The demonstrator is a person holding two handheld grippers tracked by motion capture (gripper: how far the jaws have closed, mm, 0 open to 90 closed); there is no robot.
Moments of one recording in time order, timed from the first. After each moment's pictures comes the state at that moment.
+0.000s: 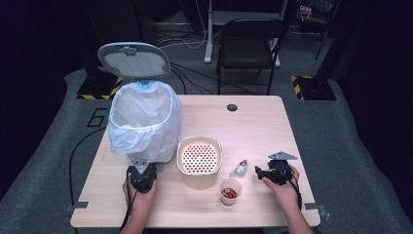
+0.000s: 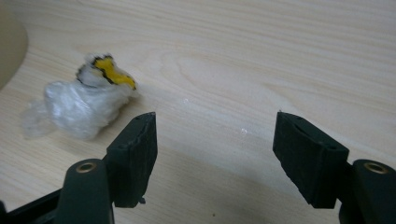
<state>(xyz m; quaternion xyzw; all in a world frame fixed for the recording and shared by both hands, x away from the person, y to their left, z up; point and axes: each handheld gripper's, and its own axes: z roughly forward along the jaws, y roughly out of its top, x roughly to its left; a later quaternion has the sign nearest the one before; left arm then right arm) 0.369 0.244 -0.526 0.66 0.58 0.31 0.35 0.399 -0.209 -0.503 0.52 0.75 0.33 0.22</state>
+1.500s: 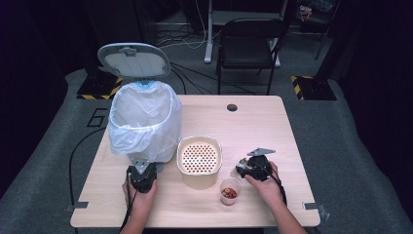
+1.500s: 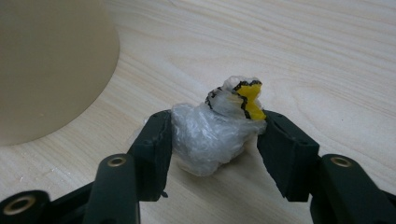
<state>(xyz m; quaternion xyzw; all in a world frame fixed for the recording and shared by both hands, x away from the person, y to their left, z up) 0.369 0.244 -0.526 0.66 0.58 0.31 0.35 0.417 -0.154 -0.508 0.47 0.80 0.34 0.14</state>
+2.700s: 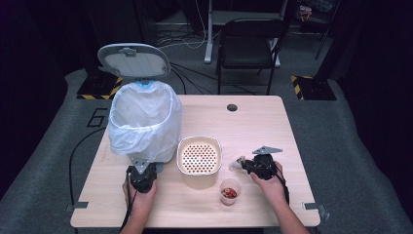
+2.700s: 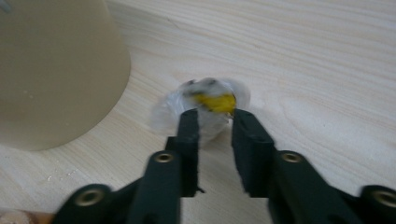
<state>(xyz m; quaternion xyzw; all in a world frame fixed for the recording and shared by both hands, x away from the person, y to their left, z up) 0.369 0.244 -0.526 0.66 0.58 0.31 0.35 0.414 -0.167 -0.495 0.47 0.79 0.37 0.14</state>
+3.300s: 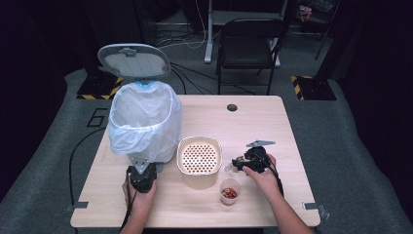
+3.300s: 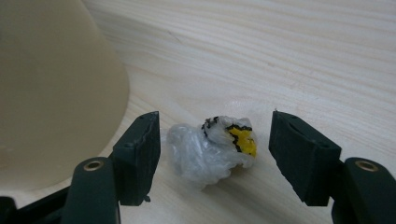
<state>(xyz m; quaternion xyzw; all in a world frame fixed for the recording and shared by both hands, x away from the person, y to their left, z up) 0.369 0.245 -0.526 0.66 0.58 0.31 0.35 0.441 -0.148 -0.497 0.48 0.79 0.37 0.11</state>
